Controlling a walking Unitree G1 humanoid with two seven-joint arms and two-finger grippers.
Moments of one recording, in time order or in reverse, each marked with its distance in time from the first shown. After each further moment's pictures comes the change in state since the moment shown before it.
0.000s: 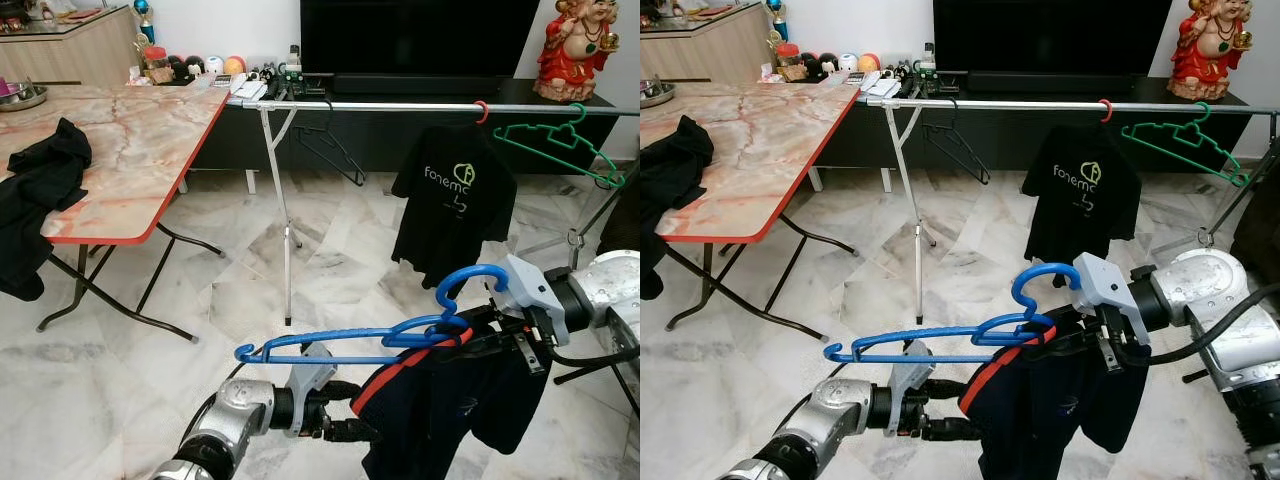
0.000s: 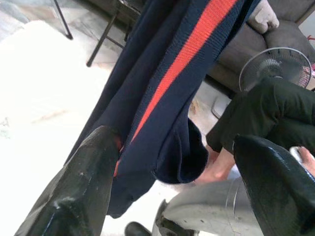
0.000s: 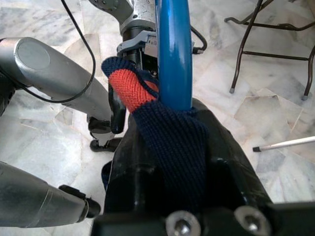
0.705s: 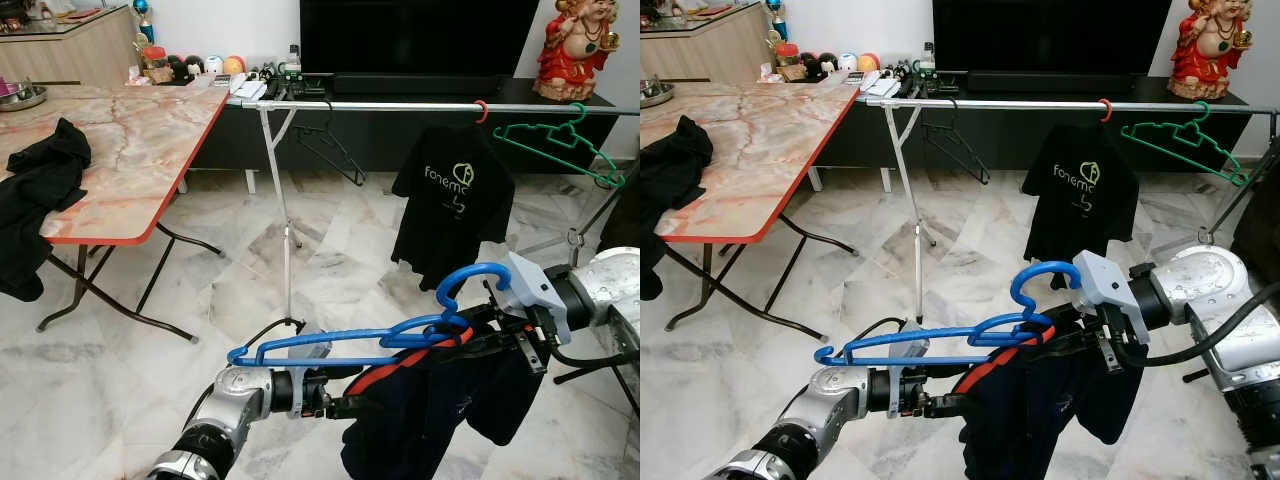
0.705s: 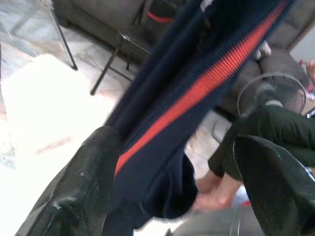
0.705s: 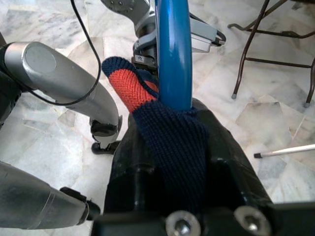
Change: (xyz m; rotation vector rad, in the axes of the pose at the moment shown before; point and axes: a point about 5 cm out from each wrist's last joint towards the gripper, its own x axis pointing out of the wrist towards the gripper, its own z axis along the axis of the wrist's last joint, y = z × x) left arm -0.008 0.006 0.021 0.032 -0.109 -0.010; right arm 0.000 0.002 0.006 -0.016 -0.011 0.020
